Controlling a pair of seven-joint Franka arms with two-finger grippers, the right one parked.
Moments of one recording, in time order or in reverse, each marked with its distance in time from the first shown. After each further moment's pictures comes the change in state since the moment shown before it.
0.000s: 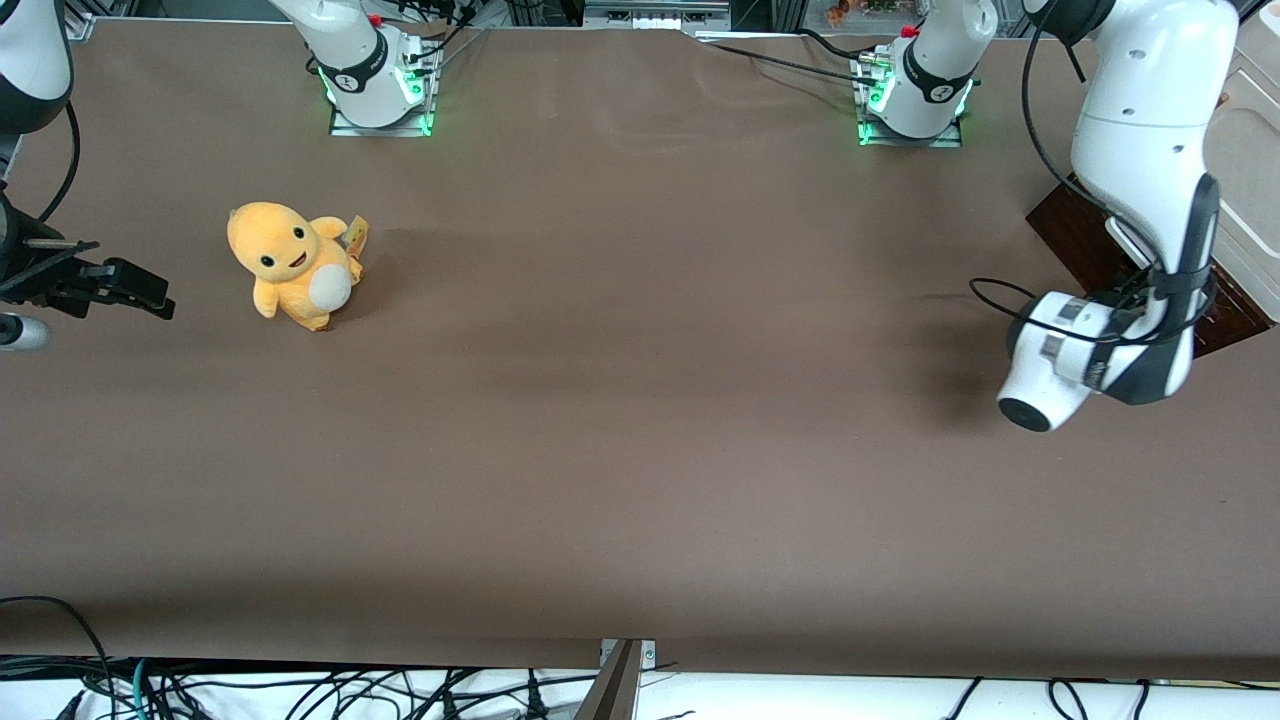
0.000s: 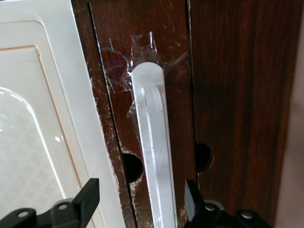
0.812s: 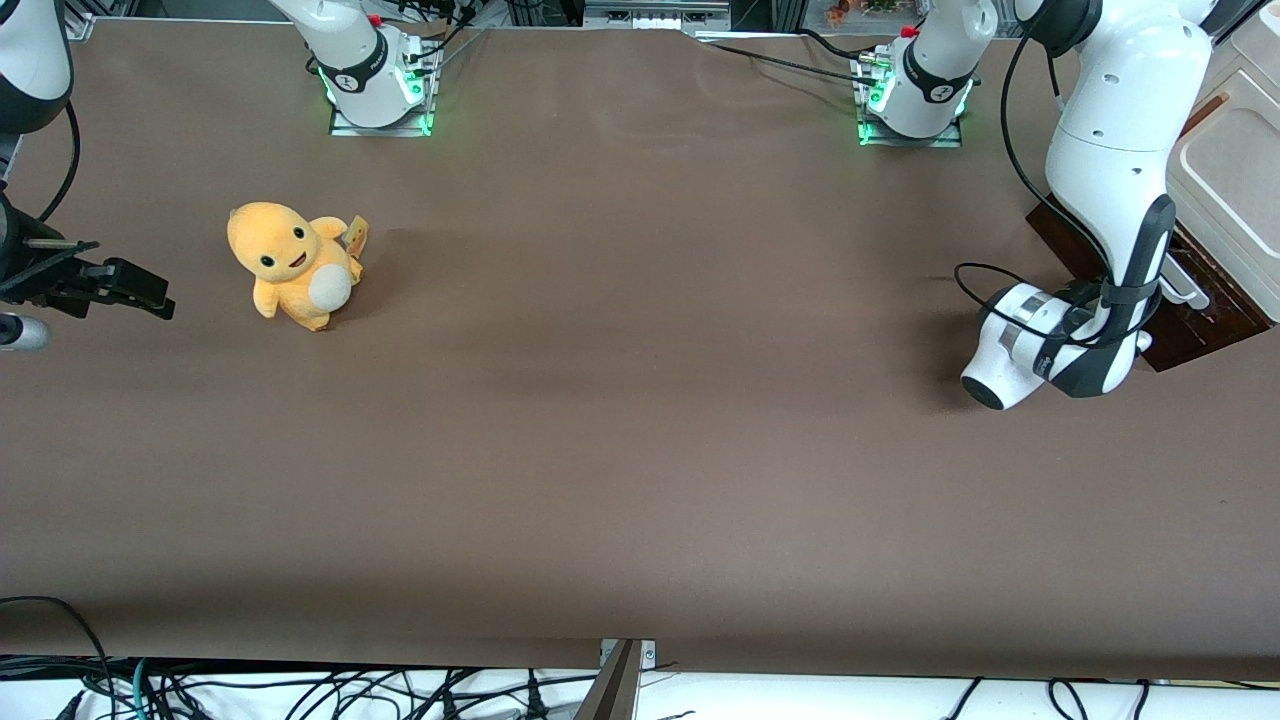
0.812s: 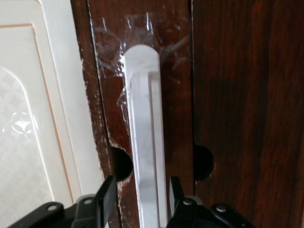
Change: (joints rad) arm -0.011 0.018 -0.002 -0.089 0.070 -0.001 -0.128
